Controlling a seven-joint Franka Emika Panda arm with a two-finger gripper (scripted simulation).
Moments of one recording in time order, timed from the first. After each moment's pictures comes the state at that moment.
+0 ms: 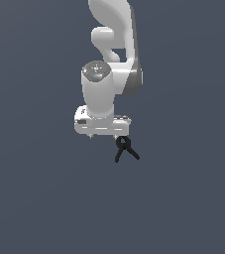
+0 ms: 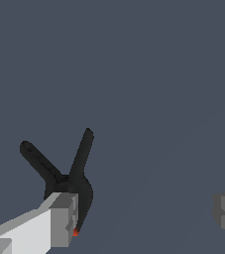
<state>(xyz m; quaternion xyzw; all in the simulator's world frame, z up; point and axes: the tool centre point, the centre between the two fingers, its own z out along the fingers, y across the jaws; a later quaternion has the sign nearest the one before) 0.004 -0.036 0.164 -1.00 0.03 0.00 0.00</state>
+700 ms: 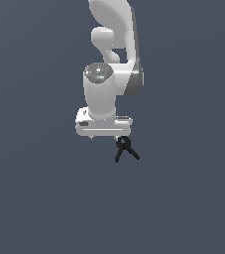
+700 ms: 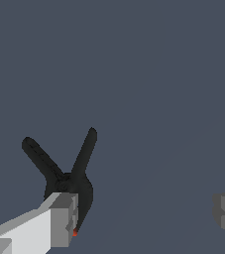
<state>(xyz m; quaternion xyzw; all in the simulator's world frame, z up) 0.006 -0.031 0.161 -1.00 0.01 0.00 0.00</state>
